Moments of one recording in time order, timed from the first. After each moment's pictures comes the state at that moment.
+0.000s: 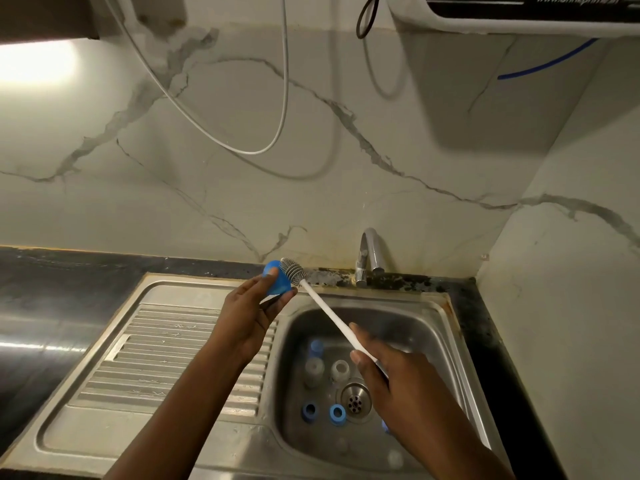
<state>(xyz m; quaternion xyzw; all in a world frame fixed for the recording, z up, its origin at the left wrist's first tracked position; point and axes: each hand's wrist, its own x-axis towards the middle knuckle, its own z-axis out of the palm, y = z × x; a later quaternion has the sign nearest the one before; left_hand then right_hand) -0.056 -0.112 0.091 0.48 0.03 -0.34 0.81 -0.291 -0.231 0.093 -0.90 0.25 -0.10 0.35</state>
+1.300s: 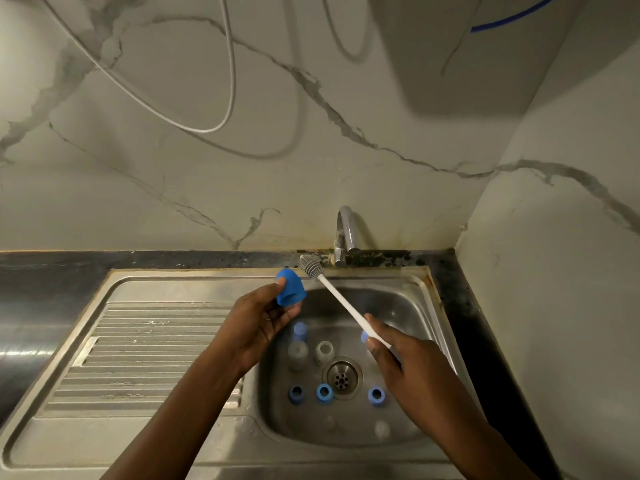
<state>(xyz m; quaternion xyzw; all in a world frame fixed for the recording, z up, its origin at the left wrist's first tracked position) -0.073 -0.144 0.046 0.51 0.02 -0.43 0.74 -0.314 -0.270 0.057 -0.87 0.32 -0.12 0.35</state>
